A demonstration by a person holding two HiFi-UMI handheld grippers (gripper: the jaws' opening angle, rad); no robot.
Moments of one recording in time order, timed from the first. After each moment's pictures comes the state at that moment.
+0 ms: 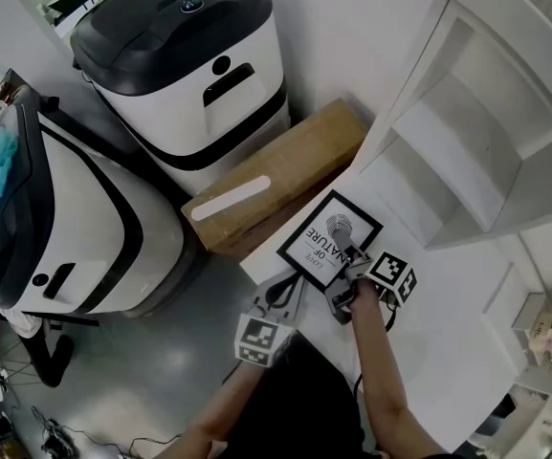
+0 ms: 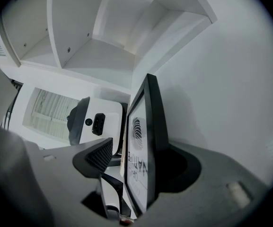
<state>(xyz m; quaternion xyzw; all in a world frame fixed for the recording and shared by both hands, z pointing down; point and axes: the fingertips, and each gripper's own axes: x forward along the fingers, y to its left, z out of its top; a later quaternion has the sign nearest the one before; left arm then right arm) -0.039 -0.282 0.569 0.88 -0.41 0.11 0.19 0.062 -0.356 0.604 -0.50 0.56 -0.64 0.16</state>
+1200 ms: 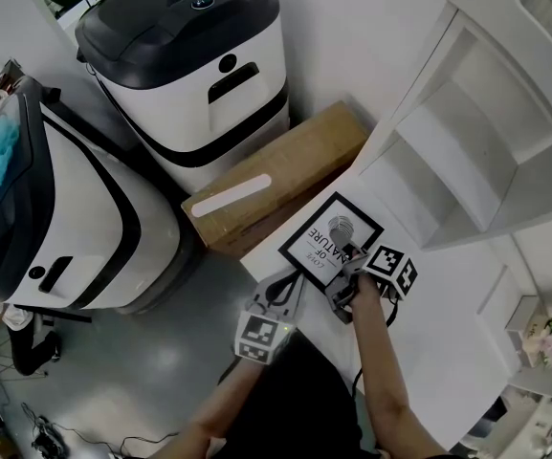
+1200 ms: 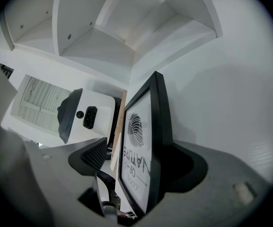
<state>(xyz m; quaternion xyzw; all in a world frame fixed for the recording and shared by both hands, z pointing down) -0.042 -0.280 0.568 0.89 -0.41 0.10 0.19 0.061 -0.349 0.605 -0.52 0.54 -0.65 0.08</state>
